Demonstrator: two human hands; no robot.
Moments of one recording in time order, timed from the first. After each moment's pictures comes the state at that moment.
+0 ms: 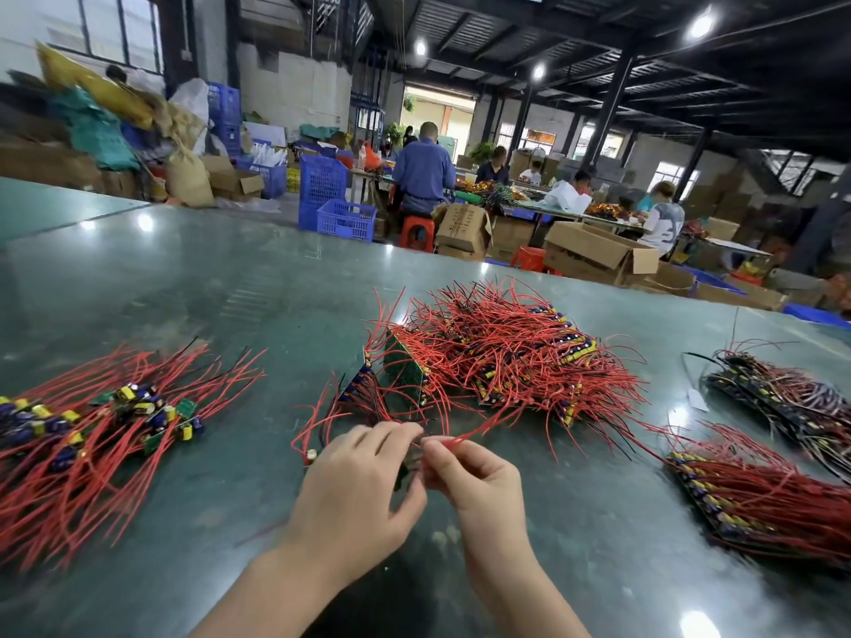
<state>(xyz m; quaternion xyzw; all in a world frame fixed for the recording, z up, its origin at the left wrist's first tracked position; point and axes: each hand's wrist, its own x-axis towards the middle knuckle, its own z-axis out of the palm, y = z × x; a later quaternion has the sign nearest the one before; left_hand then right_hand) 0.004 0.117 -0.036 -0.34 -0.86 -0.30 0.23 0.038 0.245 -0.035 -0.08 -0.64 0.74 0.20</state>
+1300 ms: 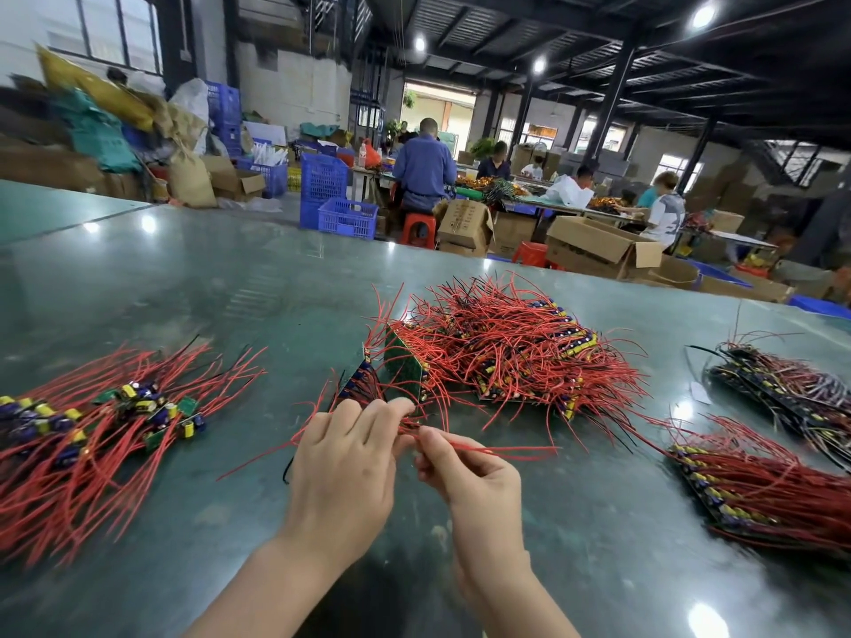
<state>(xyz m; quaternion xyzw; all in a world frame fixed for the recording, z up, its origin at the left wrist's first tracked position) -0.007 0.119 -0.042 -0.30 -0.84 -0.21 0.40 0.047 0.229 -0.028 -0.11 -0.58 0.77 0.24</state>
